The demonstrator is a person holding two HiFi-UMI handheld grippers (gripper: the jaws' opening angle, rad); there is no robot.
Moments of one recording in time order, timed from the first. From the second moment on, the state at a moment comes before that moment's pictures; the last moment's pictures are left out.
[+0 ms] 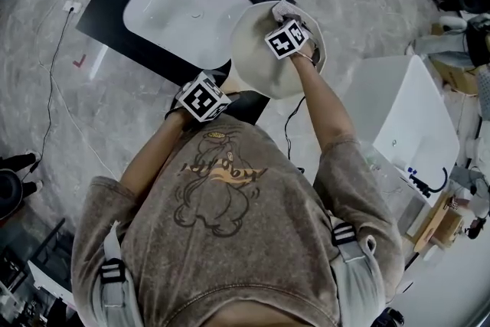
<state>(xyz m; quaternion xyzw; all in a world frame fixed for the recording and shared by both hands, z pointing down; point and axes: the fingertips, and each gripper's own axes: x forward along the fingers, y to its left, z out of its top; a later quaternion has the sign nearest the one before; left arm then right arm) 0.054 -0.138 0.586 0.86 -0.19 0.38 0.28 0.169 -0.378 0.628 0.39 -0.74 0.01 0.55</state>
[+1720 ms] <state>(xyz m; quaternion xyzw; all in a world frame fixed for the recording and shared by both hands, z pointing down) 0.055 -0.138 0.585 0.84 -0.21 0.39 0.31 0.233 -0.208 0.637 0.17 -0.67 0.21 0.69</state>
